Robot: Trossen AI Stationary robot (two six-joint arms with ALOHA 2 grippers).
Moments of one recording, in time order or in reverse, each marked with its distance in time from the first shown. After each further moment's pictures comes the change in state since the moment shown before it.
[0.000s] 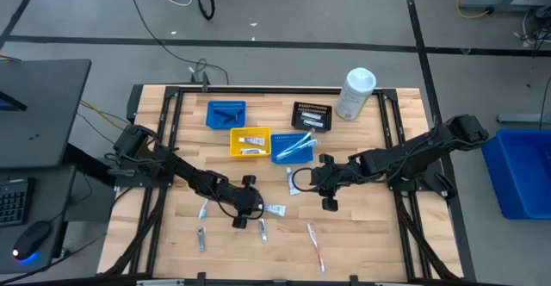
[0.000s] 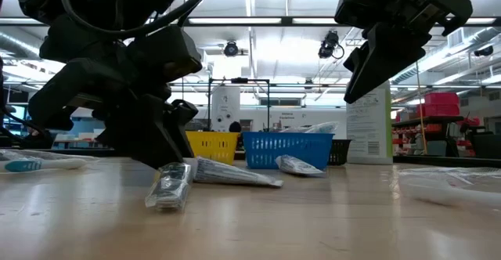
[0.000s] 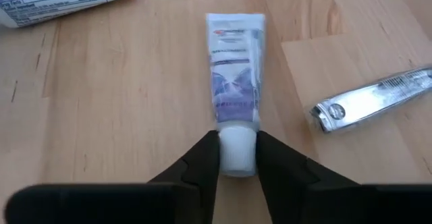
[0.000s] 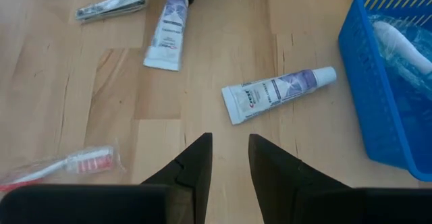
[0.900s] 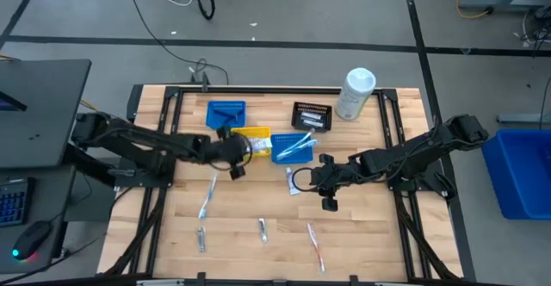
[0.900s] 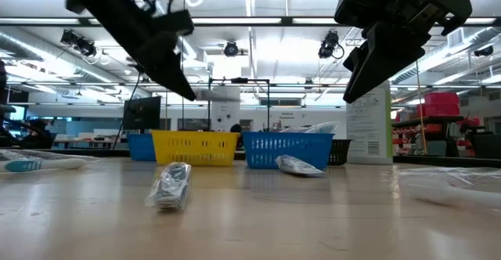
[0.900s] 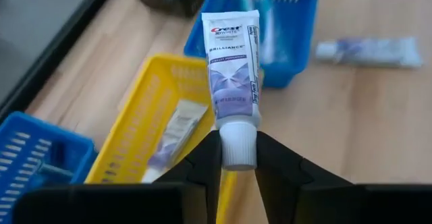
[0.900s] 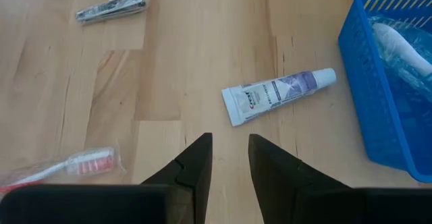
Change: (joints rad) left arm 0.298 -0.485 0.000 -0.500 -0.284 -0.044; right arm 0.000 0.000 0.000 0.004 0.000 0.000
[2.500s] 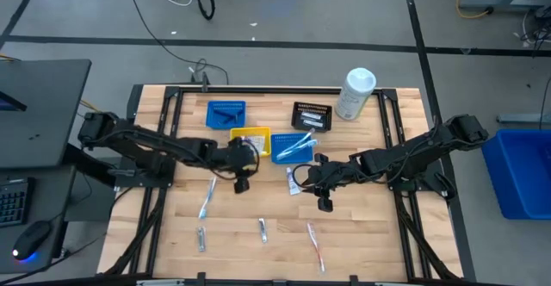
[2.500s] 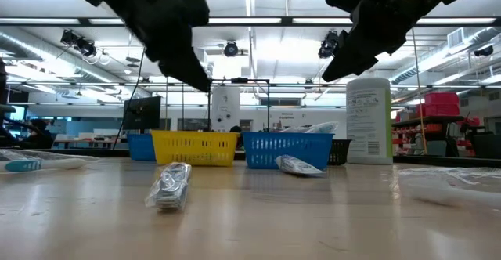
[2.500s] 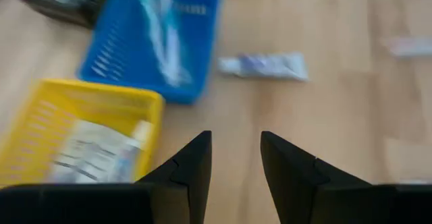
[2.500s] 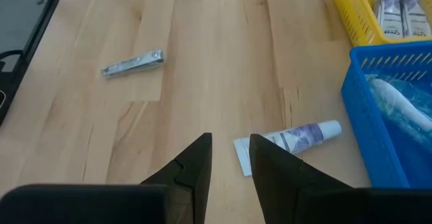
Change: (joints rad) left arm -0.045 0.084 0.112 -0.002 0.222 -0.053; right arm 0.000 0.000 0.000 0.150 0.000 -0.001
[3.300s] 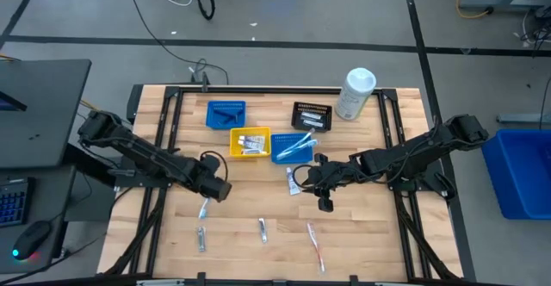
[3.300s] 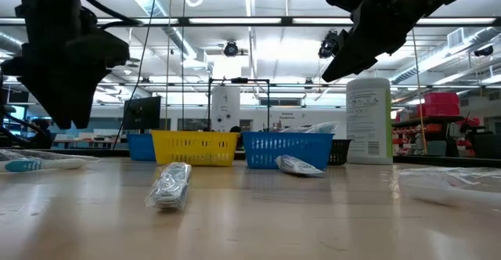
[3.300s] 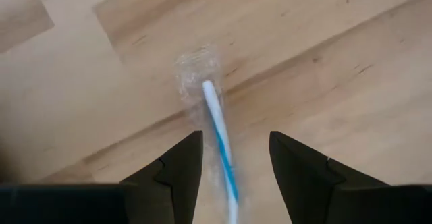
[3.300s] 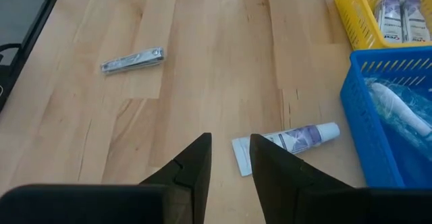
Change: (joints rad) left arm -0.284 0.003 0.000 -0.705 -0.028 -1.257; right arm 0.000 0.000 0.000 -0.001 0.000 -0.030
